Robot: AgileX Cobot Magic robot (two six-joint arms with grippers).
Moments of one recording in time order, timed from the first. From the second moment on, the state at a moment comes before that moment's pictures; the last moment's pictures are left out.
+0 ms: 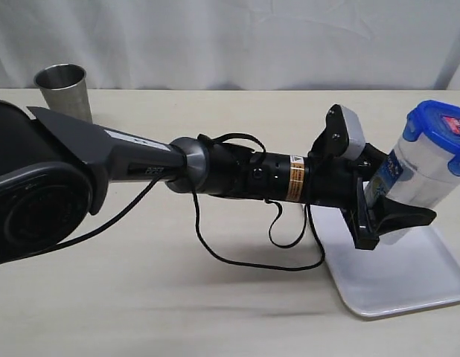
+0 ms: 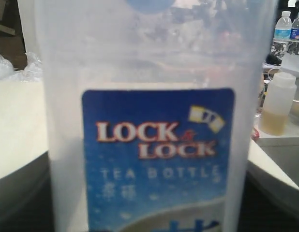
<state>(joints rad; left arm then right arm) -0.80 2.43 -1.64 1.11 -1.01 -0.78 0.54 0.54 -0.60 0.07 0.18 0.01</state>
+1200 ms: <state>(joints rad) -0.76 2.57 -1.64 0.91 -1.05 -0.58 -0.03 1.23 -0.83 0.64 0.38 -0.56</state>
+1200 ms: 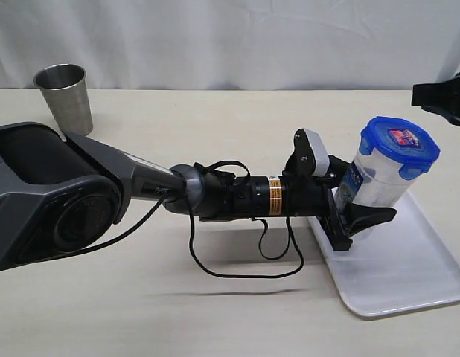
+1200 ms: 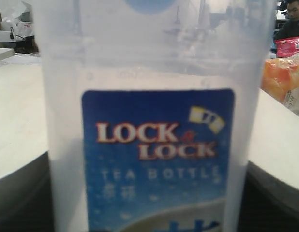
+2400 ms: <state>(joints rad) -0.76 2.58 -1.64 0.92 -0.98 -0.58 -0.04 1.40 -0.80 1.07 0.60 -0.98</state>
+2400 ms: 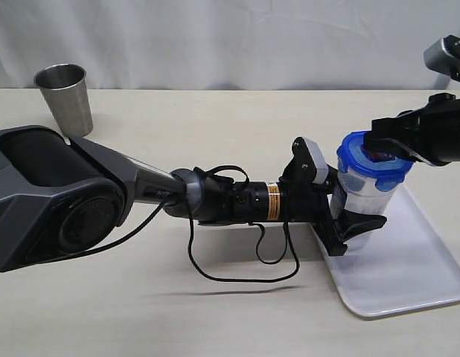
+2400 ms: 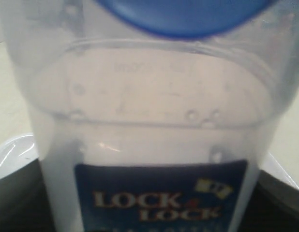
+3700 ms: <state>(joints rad) -0.79 2.58 -1.72 0.99 -0.88 -0.68 -0.04 1.30 -0.93 1.09 0.66 -1.01</state>
